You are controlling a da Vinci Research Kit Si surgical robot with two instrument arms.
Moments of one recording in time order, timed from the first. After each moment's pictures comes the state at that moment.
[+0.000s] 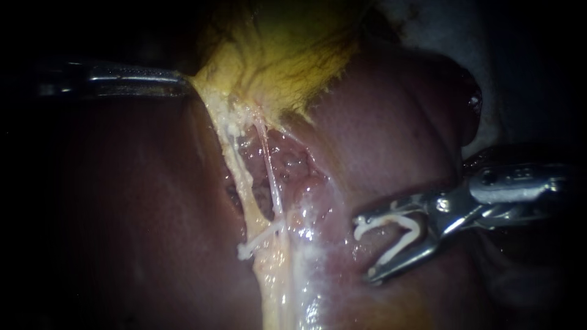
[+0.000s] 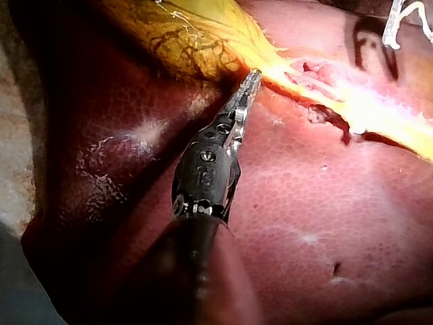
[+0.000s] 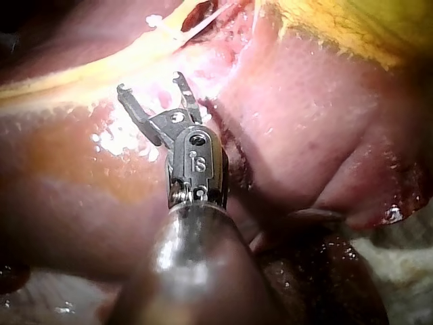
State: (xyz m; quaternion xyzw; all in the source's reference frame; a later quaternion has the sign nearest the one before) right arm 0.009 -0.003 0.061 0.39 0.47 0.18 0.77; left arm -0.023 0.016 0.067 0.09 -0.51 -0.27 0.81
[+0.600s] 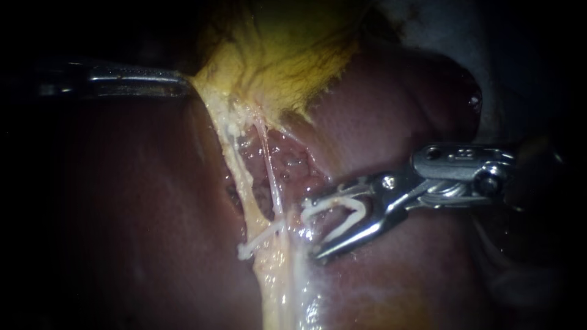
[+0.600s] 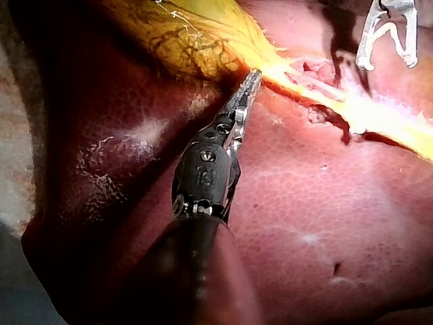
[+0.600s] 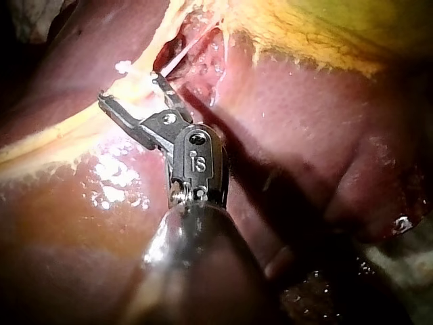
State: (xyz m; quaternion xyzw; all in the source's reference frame) right arm 0.014 -0.001 0.065 0.42 0.50 0.21 0.73; left arm -0.023 0.016 0.067 0.09 -0.51 -0.27 0.81
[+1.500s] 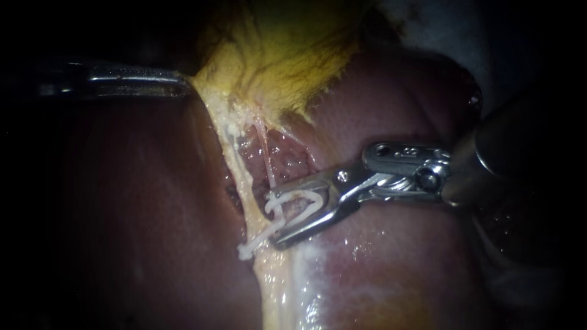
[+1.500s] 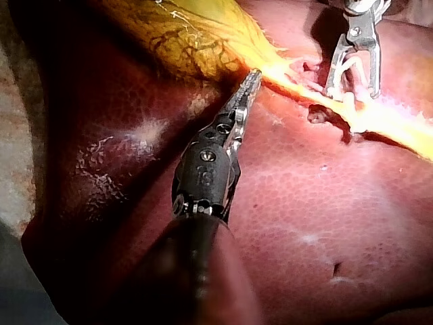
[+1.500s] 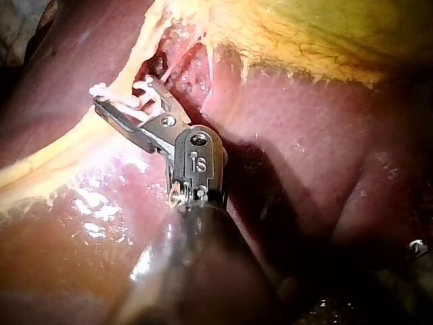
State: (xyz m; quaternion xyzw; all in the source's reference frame) right arm 0.018 -0.002 0.073 0.43 0.49 0.22 0.72; left arm -0.023 0.016 0.067 0.09 -0.51 -0.27 0.81
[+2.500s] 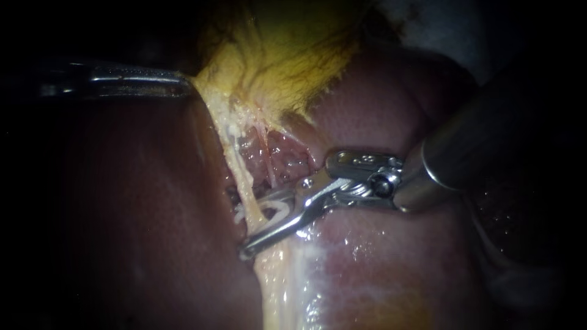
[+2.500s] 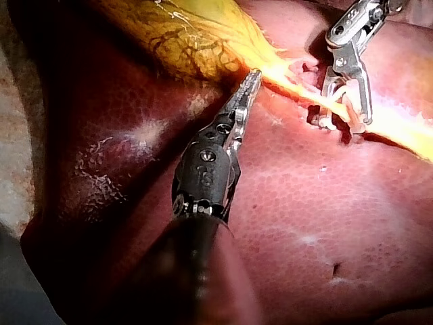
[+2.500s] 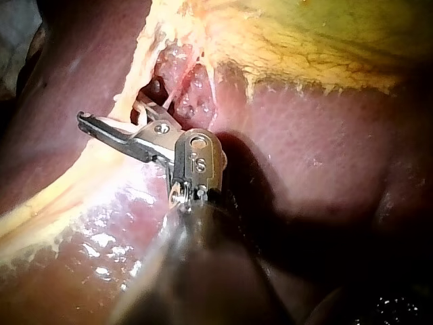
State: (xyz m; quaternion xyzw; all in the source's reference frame) right arm 0.023 -0.003 0.076 0.50 0.52 0.23 0.66; left arm -0.024 0.016 0.067 0.09 -0.51 -0.27 0.81
